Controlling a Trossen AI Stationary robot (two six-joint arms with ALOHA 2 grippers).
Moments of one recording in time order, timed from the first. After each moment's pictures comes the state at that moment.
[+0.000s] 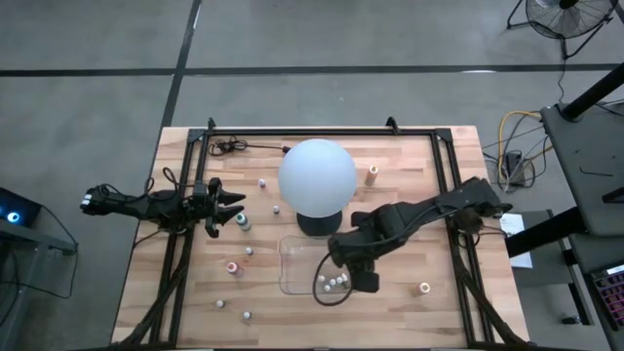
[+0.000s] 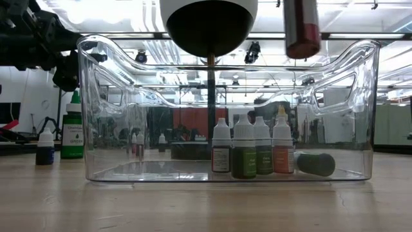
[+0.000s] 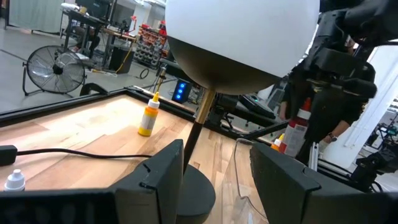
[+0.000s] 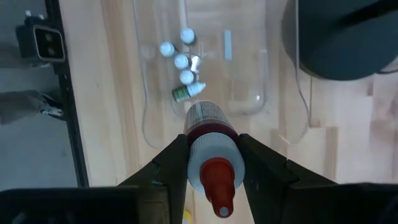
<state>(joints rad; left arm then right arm) -0.20 0.04 0.01 0.07 -0.36 -0.35 0.36 1.90 1.98 -1.42 -0.03 0.47</state>
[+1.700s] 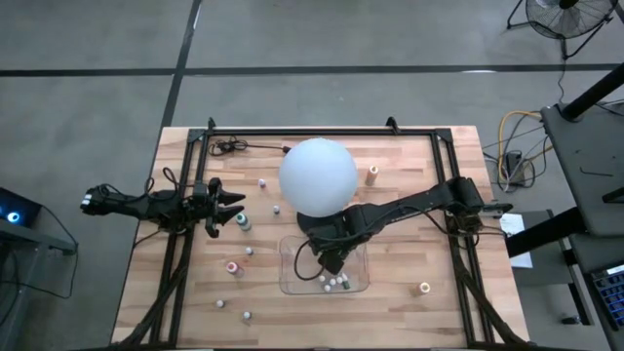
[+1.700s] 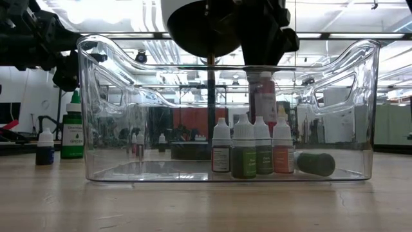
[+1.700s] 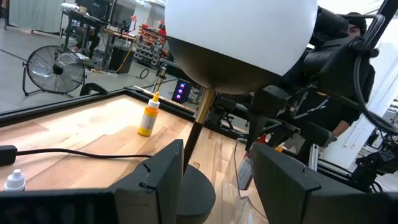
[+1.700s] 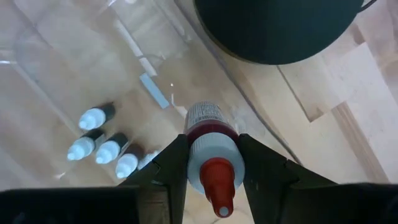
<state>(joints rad) -0.20 0.04 0.01 0.07 -0.36 -0.35 0.24 2.01 1.78 -1.23 0.08 0.89</state>
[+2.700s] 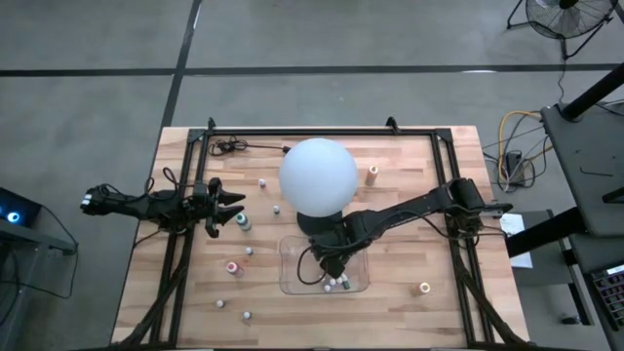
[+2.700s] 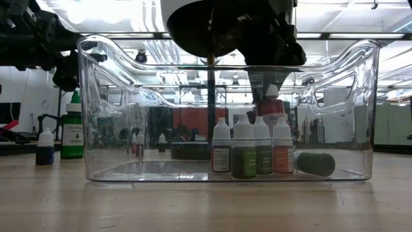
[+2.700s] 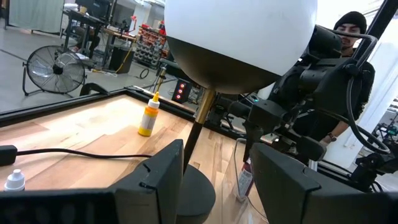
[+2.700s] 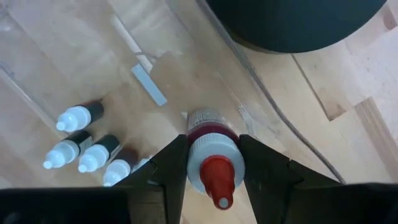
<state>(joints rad) -0.20 0.04 0.01 0.07 -0.36 -0.35 0.26 2.01 1.68 -1.13 0.07 0.91</state>
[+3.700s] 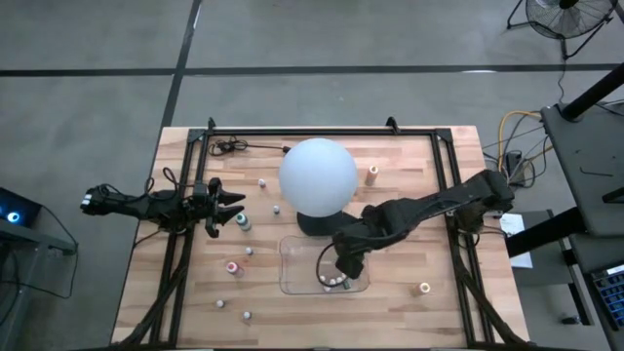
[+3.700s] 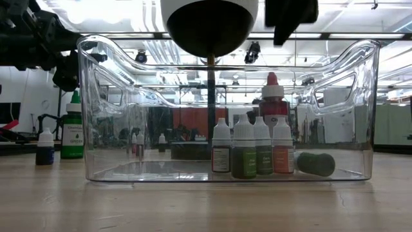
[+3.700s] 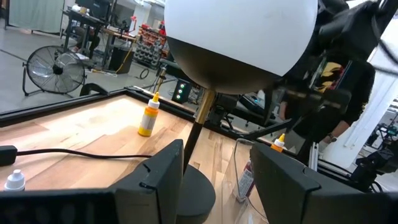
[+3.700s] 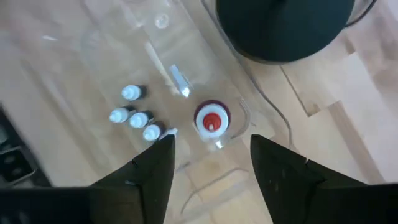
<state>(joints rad) -0.20 0.04 0.01 0.07 -0.36 -0.35 0.32 1.79 1.68 -1.18 0.11 0.86</state>
